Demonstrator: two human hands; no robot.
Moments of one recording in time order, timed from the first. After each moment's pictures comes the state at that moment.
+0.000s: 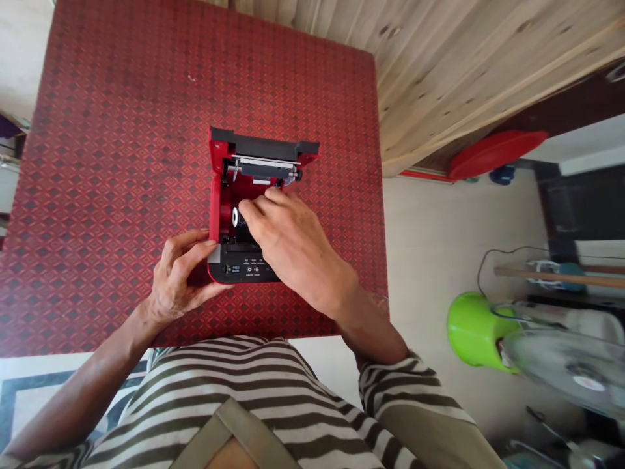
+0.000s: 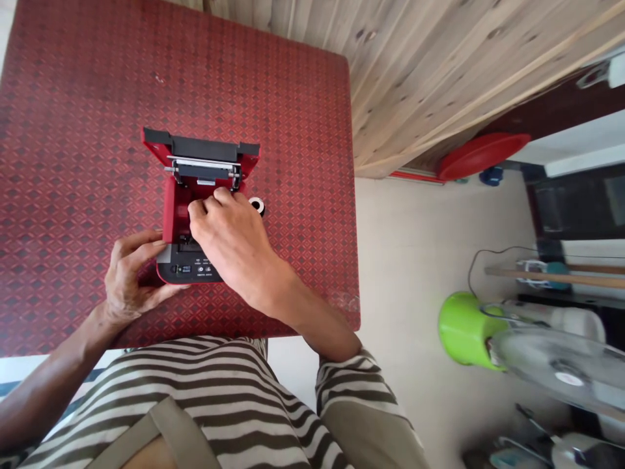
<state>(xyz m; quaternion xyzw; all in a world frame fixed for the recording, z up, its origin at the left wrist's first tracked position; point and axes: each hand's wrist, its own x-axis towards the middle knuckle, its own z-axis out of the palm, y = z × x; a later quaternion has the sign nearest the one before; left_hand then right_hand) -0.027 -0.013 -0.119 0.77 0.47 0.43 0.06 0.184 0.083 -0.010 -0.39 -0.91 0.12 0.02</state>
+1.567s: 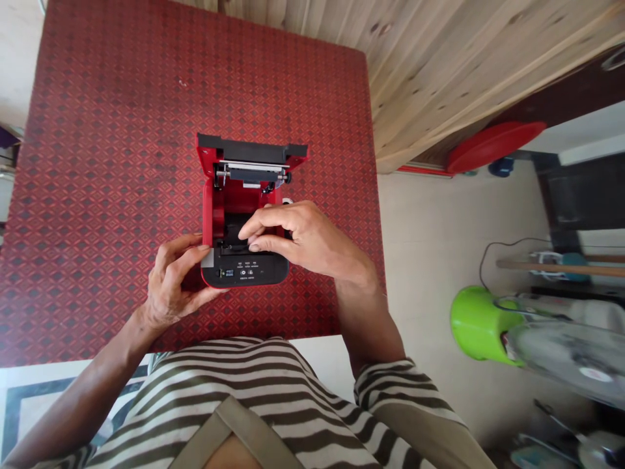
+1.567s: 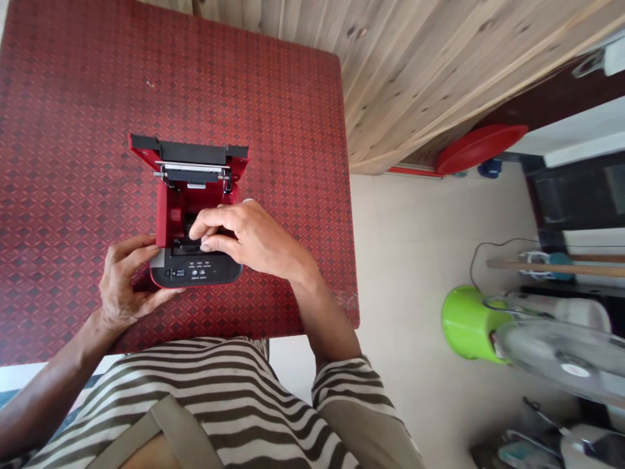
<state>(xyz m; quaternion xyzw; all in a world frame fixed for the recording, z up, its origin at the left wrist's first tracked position) -0.027 -0.012 -0.116 0.77 0.47 0.43 0.06 0.227 0.102 -0.019 -0.30 -0.82 0.47 0.17</state>
